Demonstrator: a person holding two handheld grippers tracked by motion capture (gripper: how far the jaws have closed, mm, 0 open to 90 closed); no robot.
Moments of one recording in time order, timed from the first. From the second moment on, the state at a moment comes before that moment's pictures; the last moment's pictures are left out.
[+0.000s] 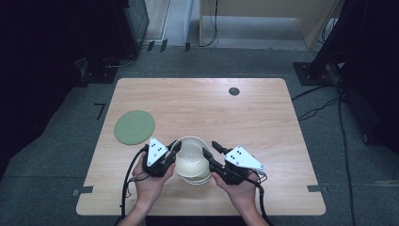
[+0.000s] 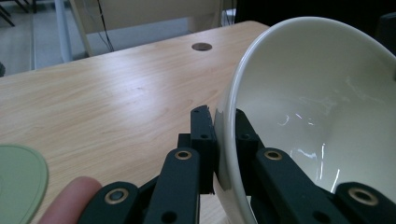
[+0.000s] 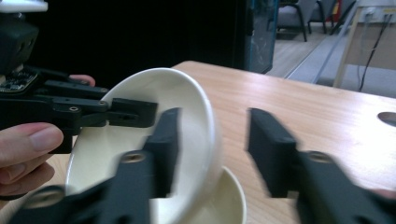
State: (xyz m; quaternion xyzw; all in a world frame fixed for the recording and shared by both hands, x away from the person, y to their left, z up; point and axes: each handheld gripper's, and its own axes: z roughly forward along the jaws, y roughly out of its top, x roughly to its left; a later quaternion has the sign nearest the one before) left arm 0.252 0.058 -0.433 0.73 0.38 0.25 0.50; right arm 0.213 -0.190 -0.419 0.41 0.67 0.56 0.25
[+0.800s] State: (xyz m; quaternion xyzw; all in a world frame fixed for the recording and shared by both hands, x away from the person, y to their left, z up) left arm 0.266 0.107 -0.433 0.70 0.44 0.25 0.51; right arm 0.224 -0.258 -0.428 0.49 0.64 0.54 0.26
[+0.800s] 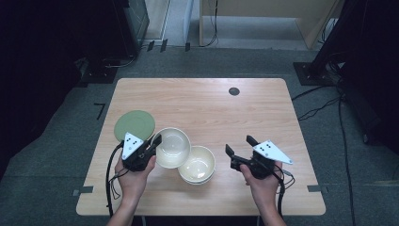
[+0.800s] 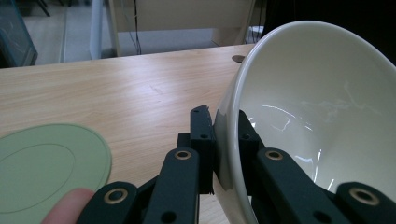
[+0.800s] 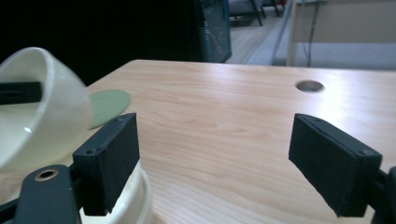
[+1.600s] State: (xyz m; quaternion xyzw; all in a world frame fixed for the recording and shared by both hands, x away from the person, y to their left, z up) left arm 0.275 0.154 -0.436 0.66 0.49 0.26 0.51; right arm 0.224 -0.300 -0.462 0.53 0.63 0.51 0.27
